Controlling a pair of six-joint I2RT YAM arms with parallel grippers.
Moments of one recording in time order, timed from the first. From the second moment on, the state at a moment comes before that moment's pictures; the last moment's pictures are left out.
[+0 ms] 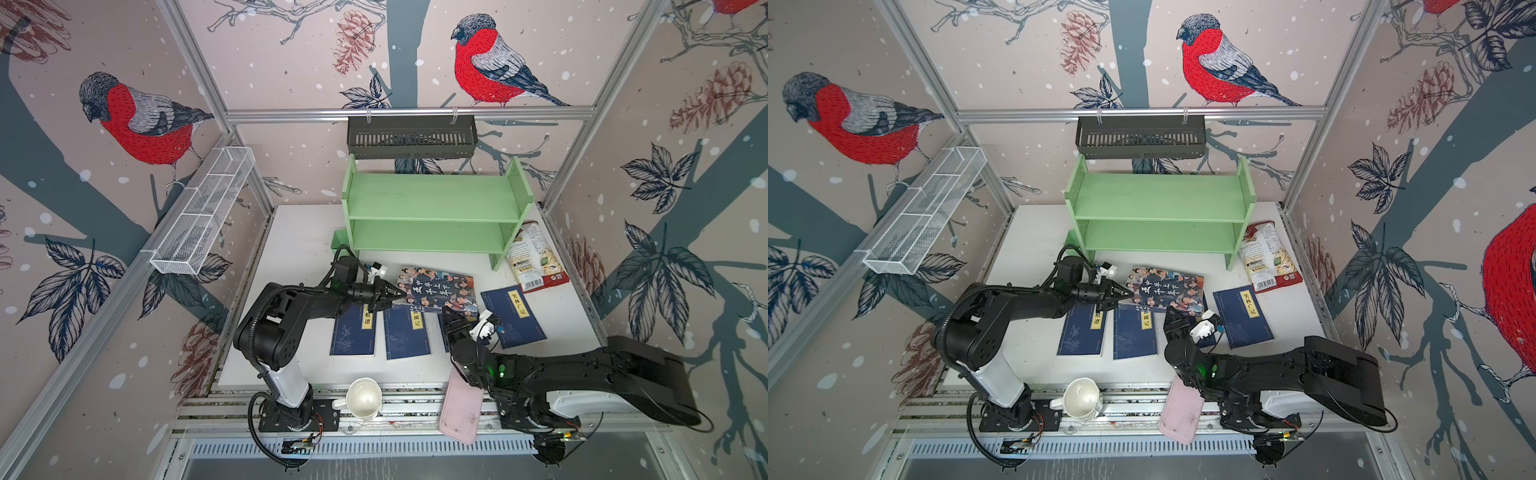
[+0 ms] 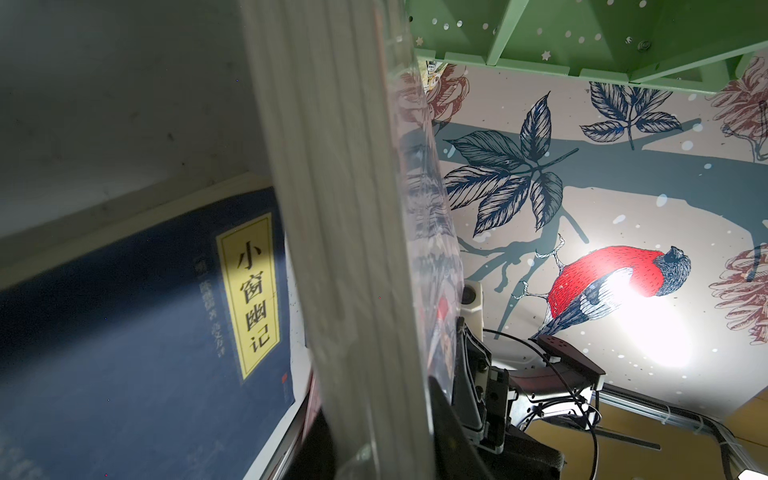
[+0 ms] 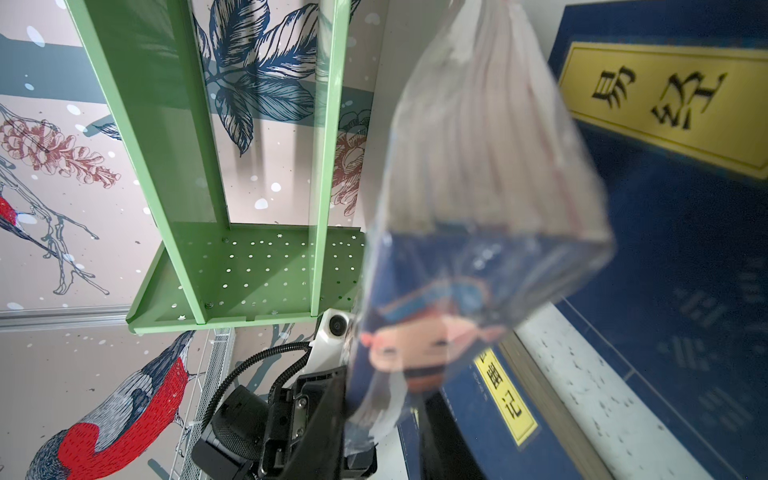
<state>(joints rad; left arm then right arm) -0.37 1.73 0.68 0.45 1.14 -1.11 1.29 1.23 0.28 0.55 0.92 1.77</state>
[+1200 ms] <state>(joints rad) -0.37 1.60 0.57 0.64 1.18 -1.23 1.28 1.26 0.28 0.60 0.93 1.80</state>
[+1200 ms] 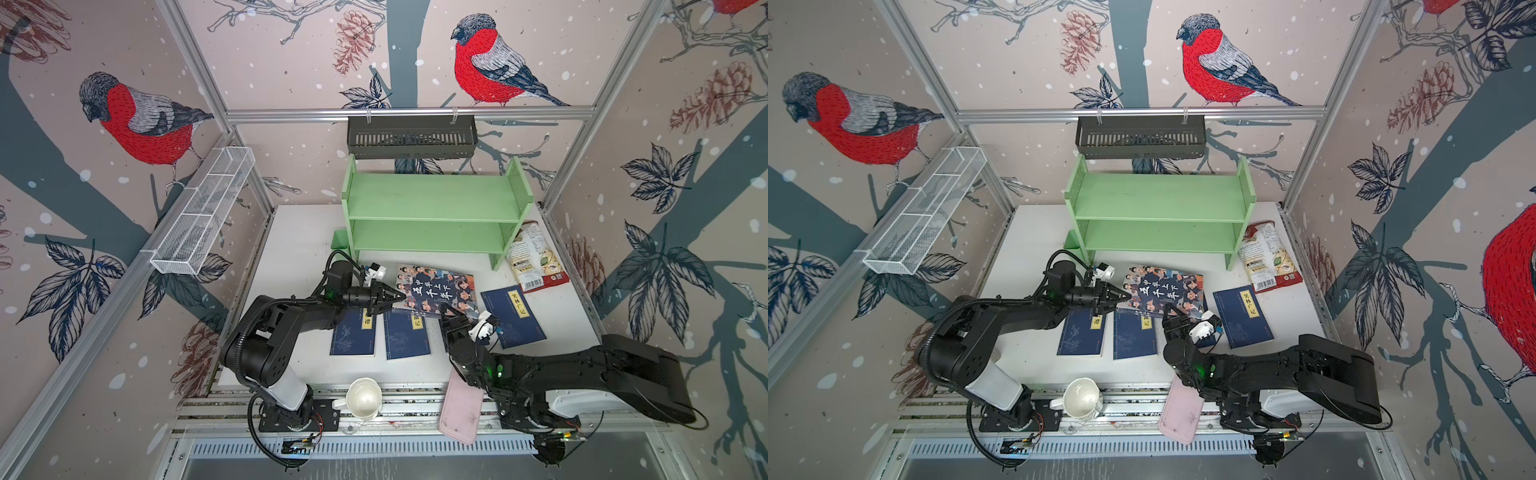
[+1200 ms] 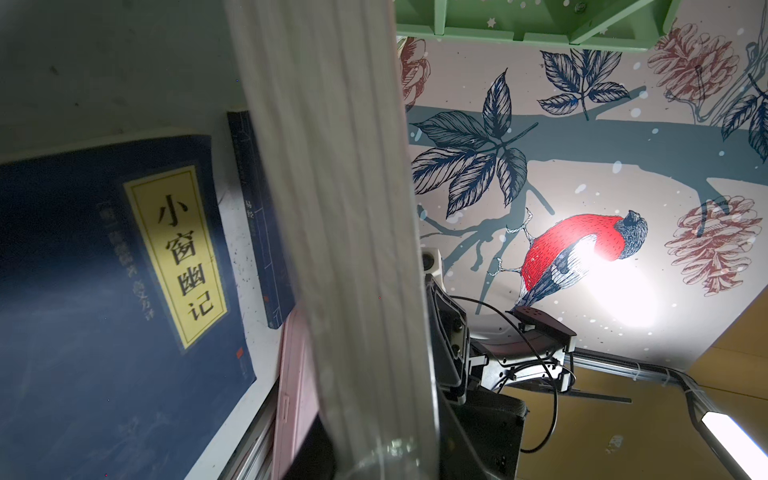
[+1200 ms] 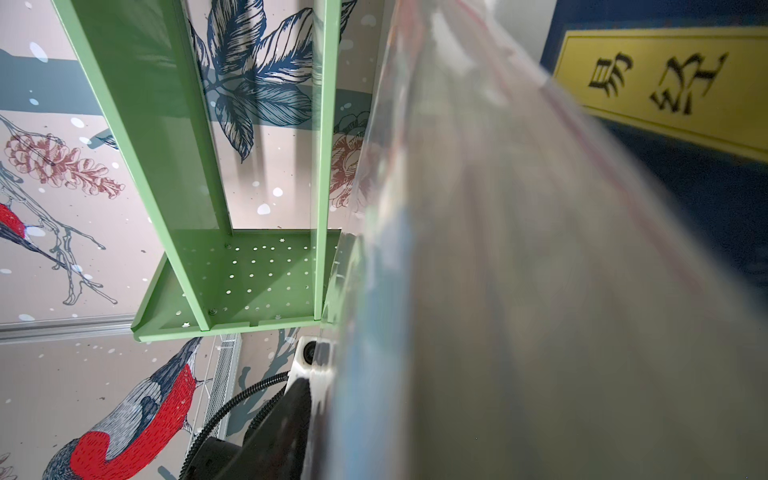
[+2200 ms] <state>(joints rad) -0.33 1.48 0.70 0.07 1.17 -0.70 1.22 1.38 0.27 0.94 0.91 1.67</state>
